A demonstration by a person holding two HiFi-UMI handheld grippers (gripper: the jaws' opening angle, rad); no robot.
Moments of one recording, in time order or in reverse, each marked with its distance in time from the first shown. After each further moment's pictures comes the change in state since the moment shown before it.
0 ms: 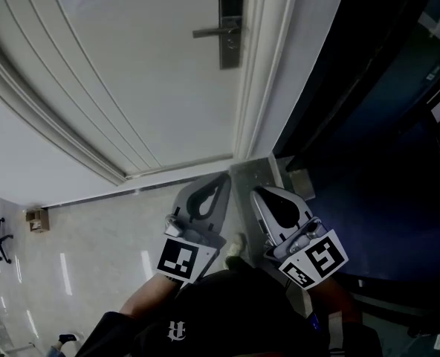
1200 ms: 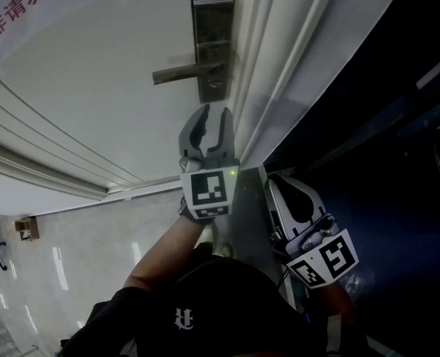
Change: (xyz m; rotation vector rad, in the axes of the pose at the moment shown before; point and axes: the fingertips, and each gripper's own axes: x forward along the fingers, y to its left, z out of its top) left arm 0.290 0.182 -0.035 0.040 -0.040 0.375; right arm 0.114 -0.208 0.026 0.036 -0.007 -0.093
